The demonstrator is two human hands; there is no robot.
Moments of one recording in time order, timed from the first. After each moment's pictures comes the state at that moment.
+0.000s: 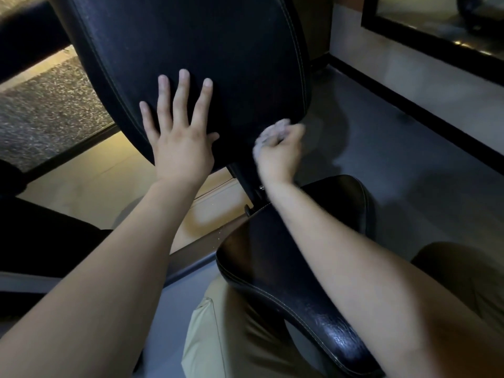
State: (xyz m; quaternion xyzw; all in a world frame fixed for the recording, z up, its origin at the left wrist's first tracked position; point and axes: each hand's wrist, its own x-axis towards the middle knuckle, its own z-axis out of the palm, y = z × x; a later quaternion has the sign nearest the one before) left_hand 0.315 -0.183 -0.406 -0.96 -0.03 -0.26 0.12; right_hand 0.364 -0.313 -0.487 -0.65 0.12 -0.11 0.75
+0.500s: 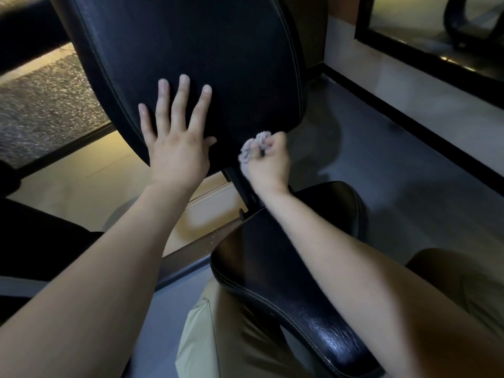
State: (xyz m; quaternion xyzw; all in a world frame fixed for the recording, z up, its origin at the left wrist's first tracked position) left_hand 0.314 -0.177 -0.408 -0.96 -0.02 -0.27 0.11; right_hand 0.343 -0.319 -0.477 -0.70 0.06 -0.07 0.71
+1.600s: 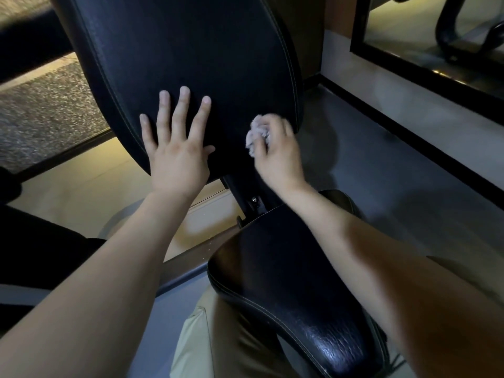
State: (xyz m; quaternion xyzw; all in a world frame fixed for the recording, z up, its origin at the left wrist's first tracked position) left_hand 0.315 -0.178 -0.411 -0.95 -0.03 -0.28 0.11; right_hand 0.378 -0.349 -0.475 -0.78 -0.16 -0.21 0.56
